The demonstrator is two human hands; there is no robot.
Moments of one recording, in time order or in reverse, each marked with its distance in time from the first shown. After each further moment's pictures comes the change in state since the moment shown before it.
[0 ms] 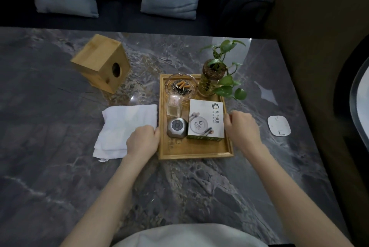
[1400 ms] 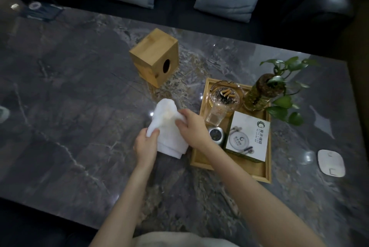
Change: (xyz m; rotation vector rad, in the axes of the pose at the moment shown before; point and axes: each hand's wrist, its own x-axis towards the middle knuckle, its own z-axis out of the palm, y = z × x) left_hand -0.007 -0.068 -0.004 -0.948 0.350 -0.497; right_hand -0.004 -0.165 0.084 0.477 -0.438 -0.412
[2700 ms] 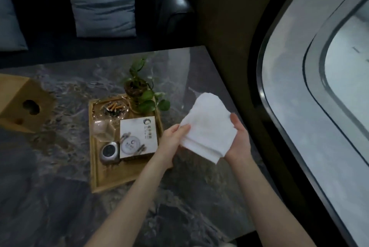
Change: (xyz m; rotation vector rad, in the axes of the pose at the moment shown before) left_hand -0.193 0.080 0.200 -0.046 -1.110 -0.057; right_hand -0.201 0.156 -0.214 1.833 0.567 0.251
